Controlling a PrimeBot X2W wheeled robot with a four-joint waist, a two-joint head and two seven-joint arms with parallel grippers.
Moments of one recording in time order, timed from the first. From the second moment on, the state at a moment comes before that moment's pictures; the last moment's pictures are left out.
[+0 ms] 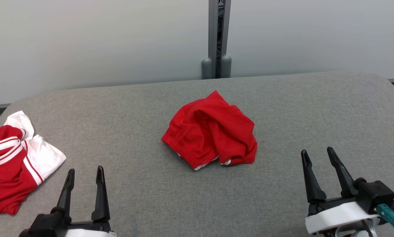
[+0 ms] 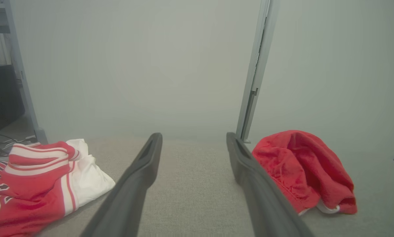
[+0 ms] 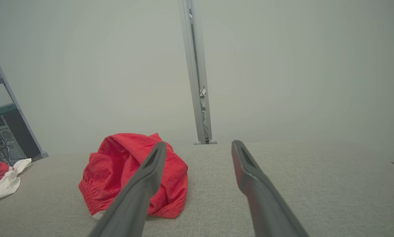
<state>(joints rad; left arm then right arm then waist) 0.11 0.05 -0.02 0.02 -0.22 0.03 -0.26 -0.05 -0.07 0.14 0.15 0.25 0.13 -0.26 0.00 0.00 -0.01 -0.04</state>
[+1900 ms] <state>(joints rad) -0.52 0.05 -0.71 0.77 -0.44 -0.04 -0.26 -0.24 -0.12 0.21 0.11 0.28 0.13 -0.26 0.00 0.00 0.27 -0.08</state>
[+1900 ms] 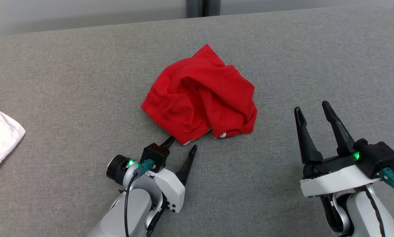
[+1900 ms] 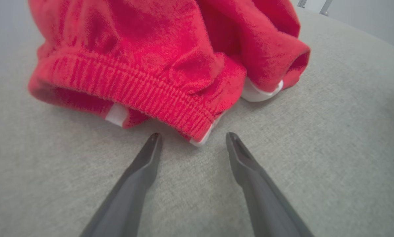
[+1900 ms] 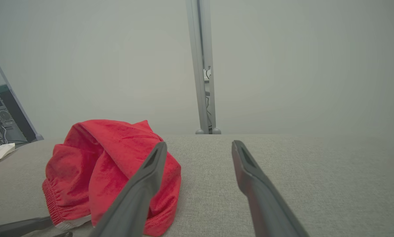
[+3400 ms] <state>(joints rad) -0.87 0.15 -0.65 0.54 -0.79 0.01 0.15 -0.19 -0.06 0.19 0.14 0.27 0.13 -0.26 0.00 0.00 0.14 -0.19</state>
